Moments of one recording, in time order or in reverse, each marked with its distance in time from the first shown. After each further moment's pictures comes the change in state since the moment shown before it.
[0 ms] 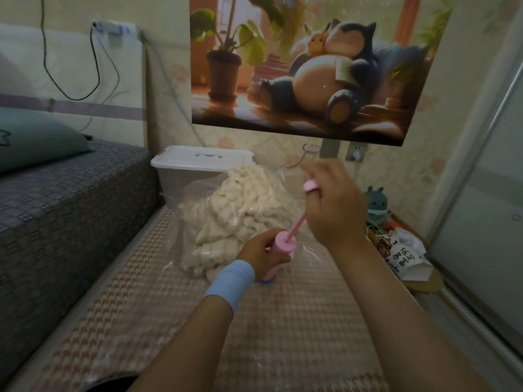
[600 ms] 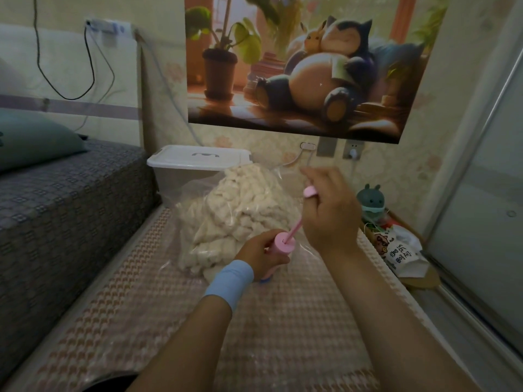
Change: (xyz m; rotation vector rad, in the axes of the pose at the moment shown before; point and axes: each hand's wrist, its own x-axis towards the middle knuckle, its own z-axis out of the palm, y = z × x) left_hand -0.003 -0.001 0.003 -0.005 -0.014 0.017; right_hand -0.013 0.005 0.006 0.012 0.034 0.065
